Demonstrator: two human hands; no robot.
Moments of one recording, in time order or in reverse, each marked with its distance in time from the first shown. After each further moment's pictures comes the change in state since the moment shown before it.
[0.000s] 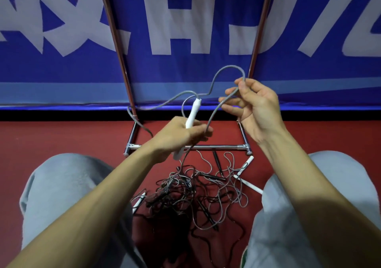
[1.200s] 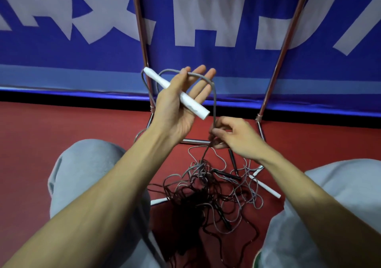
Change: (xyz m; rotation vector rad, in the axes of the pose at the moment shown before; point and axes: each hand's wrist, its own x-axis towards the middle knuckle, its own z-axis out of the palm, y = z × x) left_hand -0.011 0.030 -0.032 -1.166 0.272 0.256; right_hand 0.000 0.091 0.001 -0.872 -0.362 0.168
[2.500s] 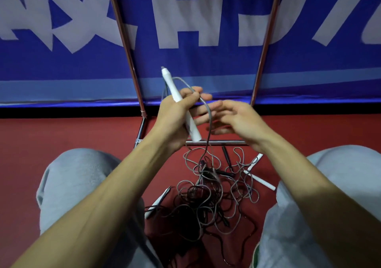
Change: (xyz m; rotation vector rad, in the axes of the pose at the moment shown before) left_hand -0.006 -0.027 0.006 0.353 -0.043 -0.140; right_hand -0.010 -0.020 -0.033 0.305 0.061 0.050
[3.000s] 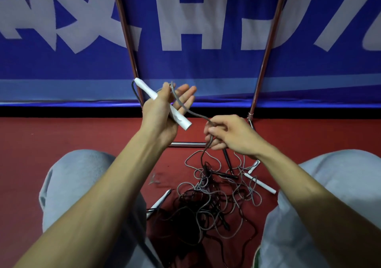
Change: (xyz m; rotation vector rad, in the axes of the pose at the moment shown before) left_hand 0.016 0.017 -0.028 -0.245 0.191 0.074; right_hand 0.002 0.015 0.014 -0.312 -0.101 -0.018
